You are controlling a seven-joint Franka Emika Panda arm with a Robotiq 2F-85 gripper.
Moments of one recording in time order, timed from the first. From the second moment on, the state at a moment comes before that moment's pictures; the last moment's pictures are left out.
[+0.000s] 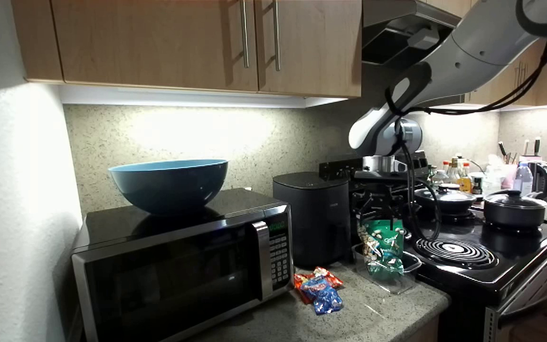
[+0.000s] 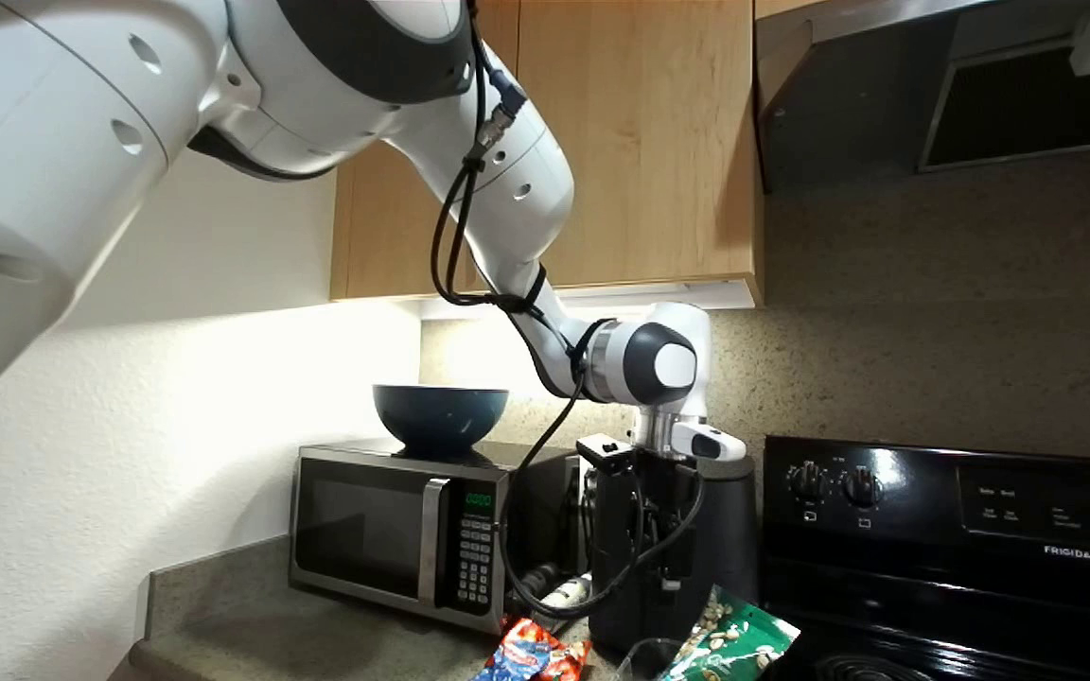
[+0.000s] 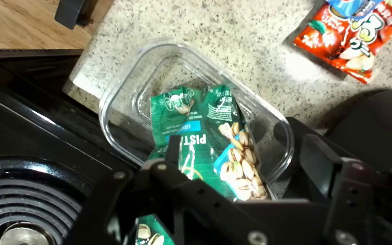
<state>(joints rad) -0.14 0.38 -0.21 -1.85 0.17 2.17 0.60</state>
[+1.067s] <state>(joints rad) -0.08 0.07 -0.18 -2.10 0.16 2.11 0.61</state>
